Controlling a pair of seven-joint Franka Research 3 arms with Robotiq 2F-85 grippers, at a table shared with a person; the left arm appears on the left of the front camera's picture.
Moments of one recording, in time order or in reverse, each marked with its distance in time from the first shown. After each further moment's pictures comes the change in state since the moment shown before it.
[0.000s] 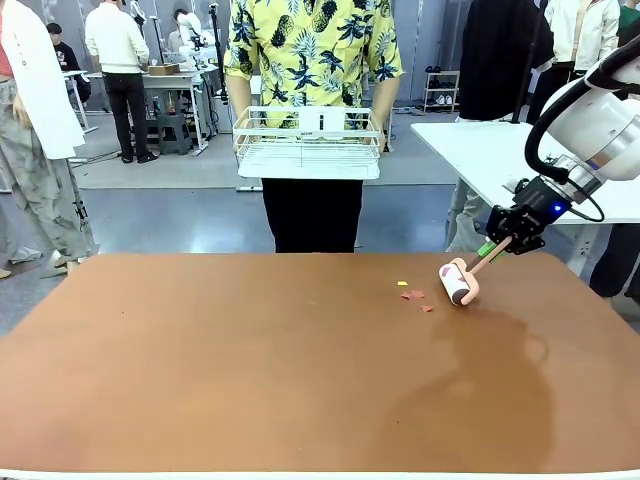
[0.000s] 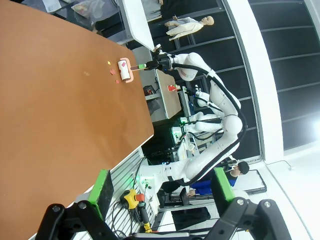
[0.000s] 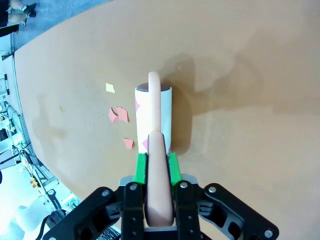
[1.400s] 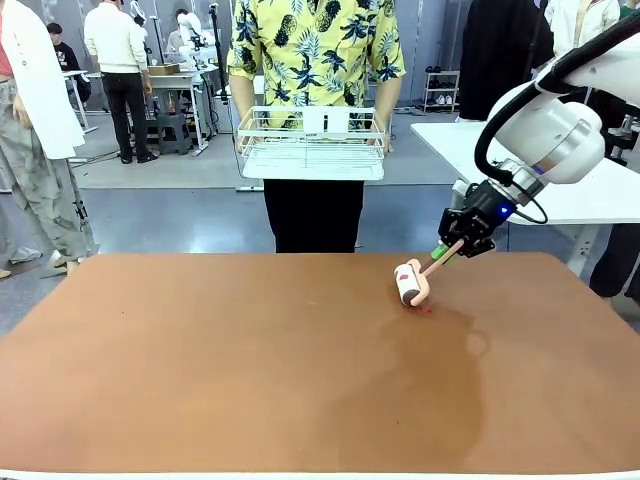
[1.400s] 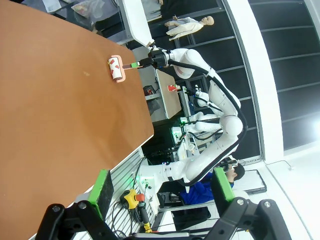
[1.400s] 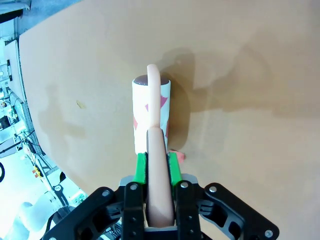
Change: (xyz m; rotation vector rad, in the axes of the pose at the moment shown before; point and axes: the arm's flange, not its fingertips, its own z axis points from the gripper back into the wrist) left arm 0.000 0.000 0.000 0.000 0.000 0.000; right arm 0.003 0.077 -0.065 0.022 0.075 0.029
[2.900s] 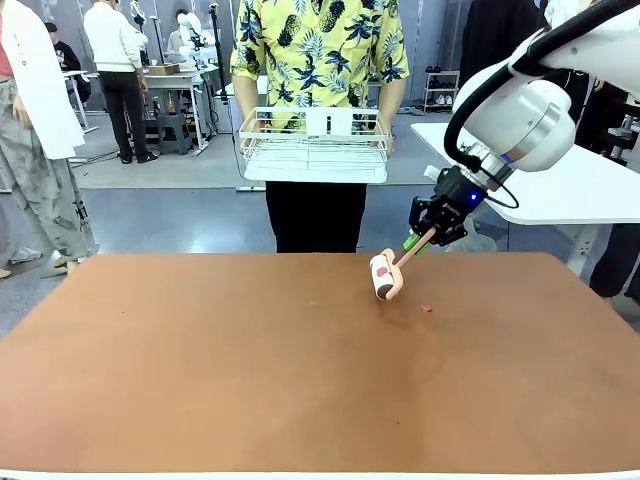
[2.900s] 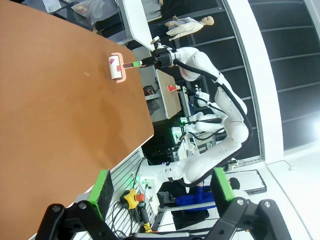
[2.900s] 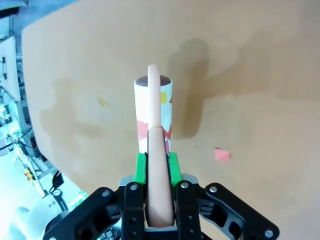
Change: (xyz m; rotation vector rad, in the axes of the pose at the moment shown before) left arm 0.000 0.000 0.000 0.000 0.000 0.000; right arm -0.022 0.080 -0.003 -0.047 -0.043 0.054
